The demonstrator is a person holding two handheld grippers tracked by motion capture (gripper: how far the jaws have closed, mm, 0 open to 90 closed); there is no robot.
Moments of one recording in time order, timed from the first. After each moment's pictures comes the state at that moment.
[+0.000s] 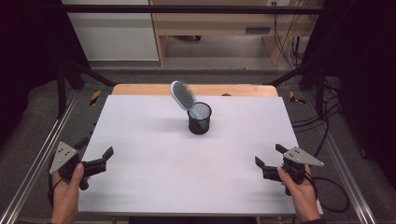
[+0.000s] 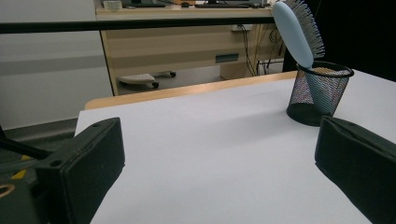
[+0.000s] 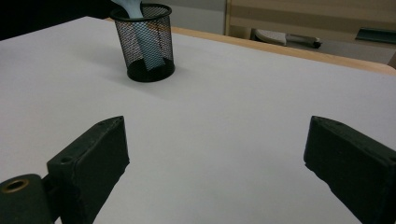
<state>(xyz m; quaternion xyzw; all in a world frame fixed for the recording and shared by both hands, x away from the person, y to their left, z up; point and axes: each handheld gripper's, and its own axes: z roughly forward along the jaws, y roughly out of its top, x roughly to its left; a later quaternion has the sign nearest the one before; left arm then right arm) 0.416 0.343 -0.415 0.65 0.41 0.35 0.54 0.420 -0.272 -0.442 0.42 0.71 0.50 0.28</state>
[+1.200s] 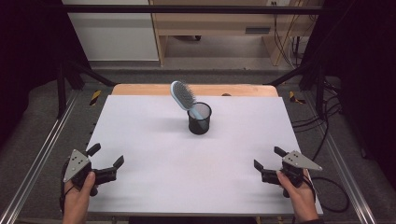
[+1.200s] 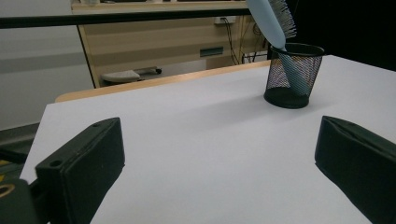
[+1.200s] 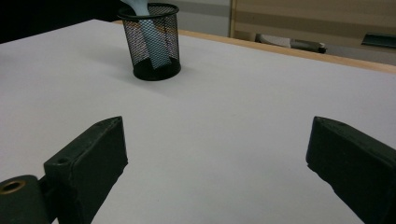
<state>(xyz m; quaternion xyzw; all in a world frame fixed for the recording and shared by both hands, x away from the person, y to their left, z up) 0.408 0.320 -0.438 0.67 0.39 0.33 0.54 0.416 -0.270 -0.453 0.41 0.70 0.51 0.28</state>
